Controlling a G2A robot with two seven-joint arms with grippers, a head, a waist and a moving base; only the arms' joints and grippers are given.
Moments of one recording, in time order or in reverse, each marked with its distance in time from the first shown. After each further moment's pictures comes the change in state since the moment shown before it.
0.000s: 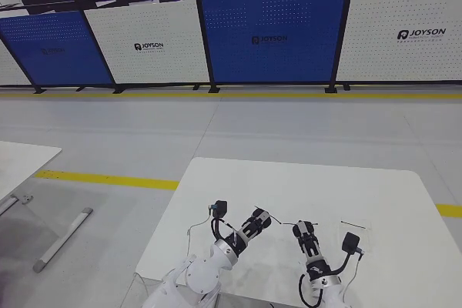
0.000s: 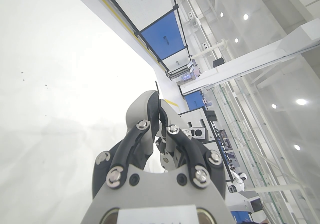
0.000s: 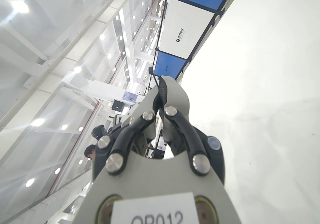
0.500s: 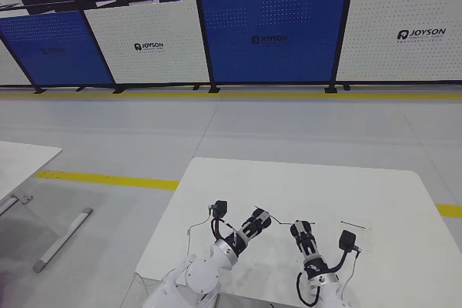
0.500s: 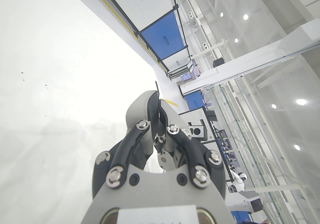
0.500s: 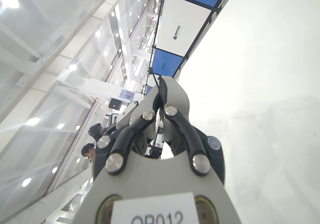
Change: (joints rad) left arm 0.000 0.000 0.000 0.000 0.000 0.000 0.000; right arm 0.018 -0.006 -0.012 0.010 -0.014 0.036 0.006
